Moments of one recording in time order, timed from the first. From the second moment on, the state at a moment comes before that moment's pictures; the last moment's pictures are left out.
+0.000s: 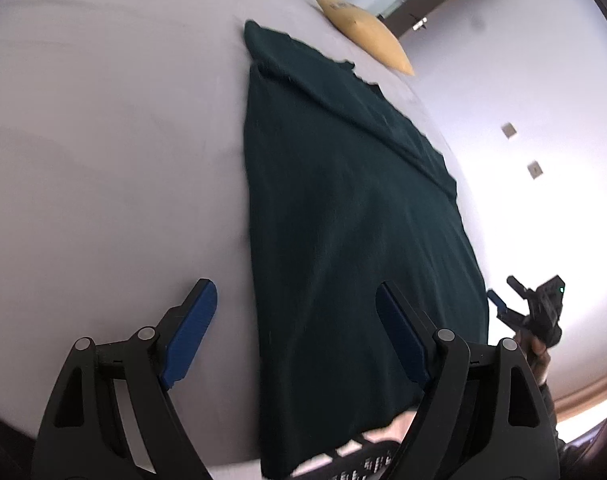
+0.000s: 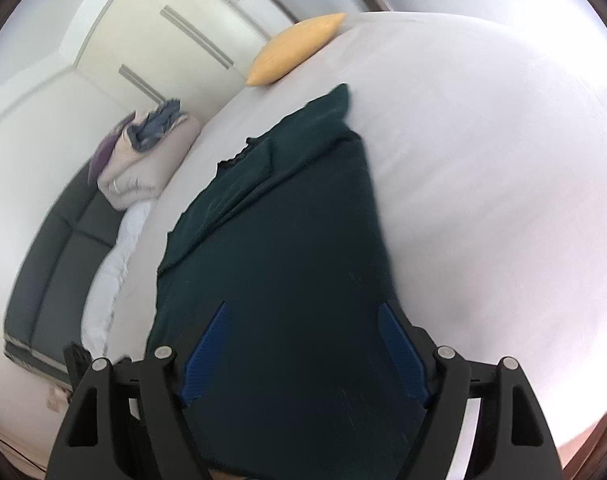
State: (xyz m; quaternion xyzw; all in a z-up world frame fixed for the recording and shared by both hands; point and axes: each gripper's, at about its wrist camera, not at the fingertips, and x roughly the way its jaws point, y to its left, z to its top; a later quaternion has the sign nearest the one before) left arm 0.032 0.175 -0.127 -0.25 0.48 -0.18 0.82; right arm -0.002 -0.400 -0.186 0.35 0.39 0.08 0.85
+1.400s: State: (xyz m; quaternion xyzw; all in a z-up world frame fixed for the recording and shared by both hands) left arm 0.093 0.136 -0.183 -0.31 0.56 -0.29 0.71; right arm -0.038 -0.413 -0.207 0.34 0.49 0.08 0.80
